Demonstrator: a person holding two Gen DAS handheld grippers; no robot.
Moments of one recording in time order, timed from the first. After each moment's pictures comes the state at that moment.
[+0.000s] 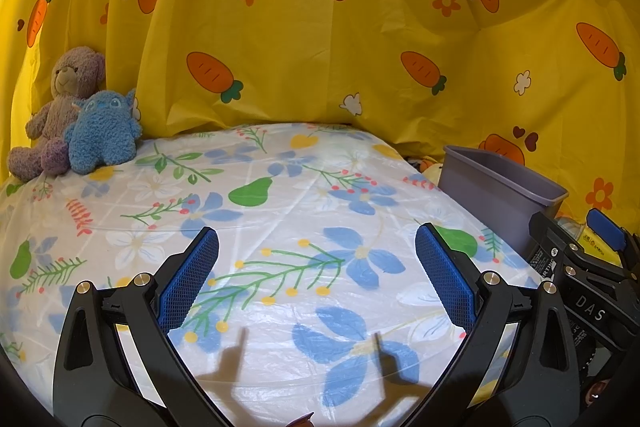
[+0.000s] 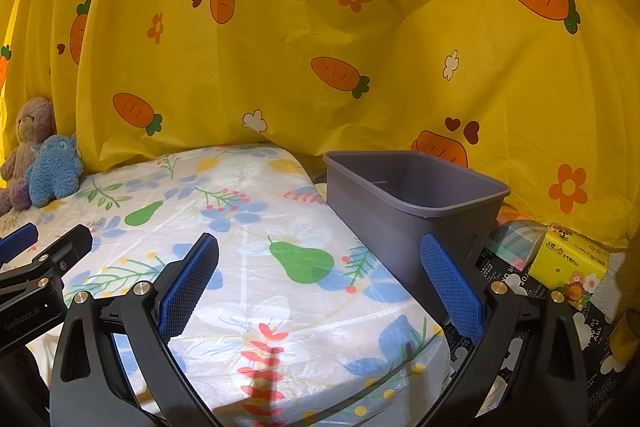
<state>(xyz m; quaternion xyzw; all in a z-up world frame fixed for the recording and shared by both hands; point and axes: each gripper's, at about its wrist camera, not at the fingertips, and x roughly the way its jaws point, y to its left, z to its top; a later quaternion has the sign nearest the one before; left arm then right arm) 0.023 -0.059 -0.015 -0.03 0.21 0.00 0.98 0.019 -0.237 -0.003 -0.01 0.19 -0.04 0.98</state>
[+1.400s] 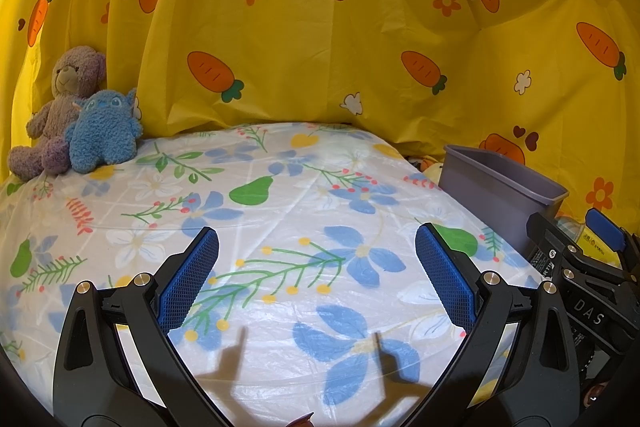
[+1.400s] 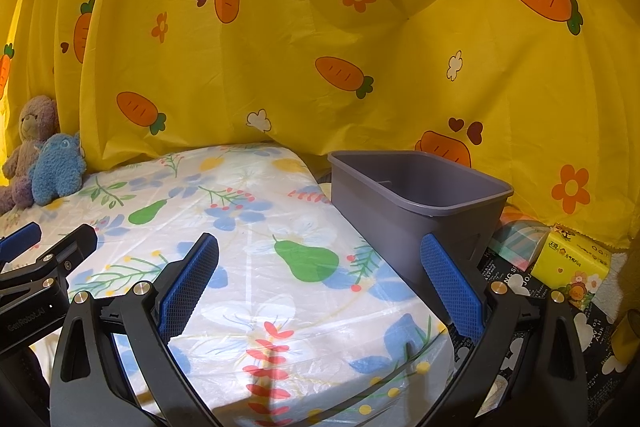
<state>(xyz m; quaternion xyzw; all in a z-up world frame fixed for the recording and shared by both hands) 0.022 -0.059 -0.016 -0.03 0.21 0.00 0.98 0.021 -0.228 -0.003 -0.01 0.19 -0.04 0.98</state>
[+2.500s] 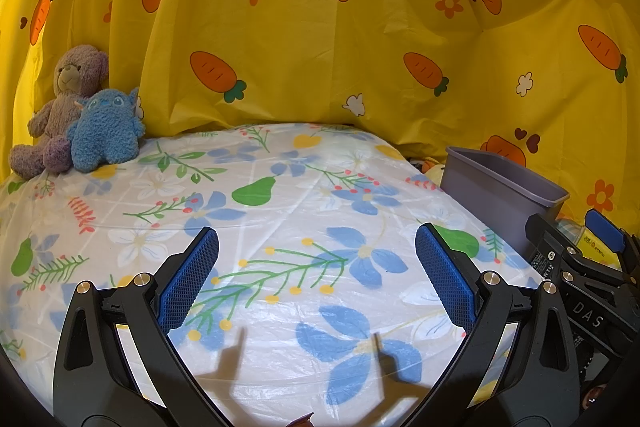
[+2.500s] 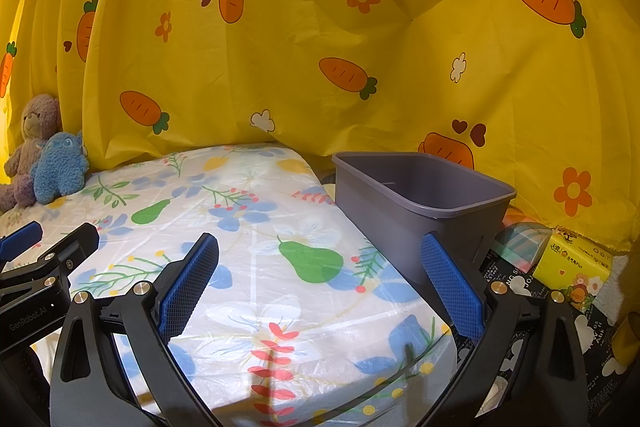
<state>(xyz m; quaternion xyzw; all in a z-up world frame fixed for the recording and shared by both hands) 0.022 -0.055 -0.016 -0.03 0.21 0.00 0.98 0.019 -0.224 -0.003 -0.01 0.19 -0.04 0.98</state>
